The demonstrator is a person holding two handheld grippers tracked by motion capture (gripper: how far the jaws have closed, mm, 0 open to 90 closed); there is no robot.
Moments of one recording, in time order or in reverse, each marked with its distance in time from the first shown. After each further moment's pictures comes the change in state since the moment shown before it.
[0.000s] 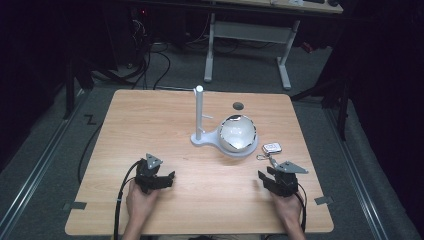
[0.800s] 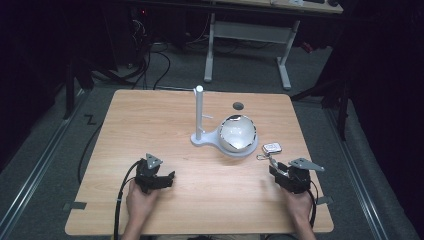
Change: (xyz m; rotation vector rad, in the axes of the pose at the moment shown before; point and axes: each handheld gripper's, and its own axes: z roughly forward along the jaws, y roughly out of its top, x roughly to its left) left arm 0.000 0.000 0.000 0.000 0.000 0.000; right arm -0.030 0.005 -0.017 -0.041 -0.022 0.078
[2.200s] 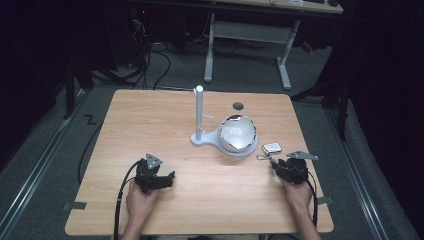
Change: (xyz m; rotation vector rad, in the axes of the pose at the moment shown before) left arm 0.000 0.000 0.000 0.000 0.000 0.000; right arm -0.029 0.002 0.040 0.107 -0.053 0.003
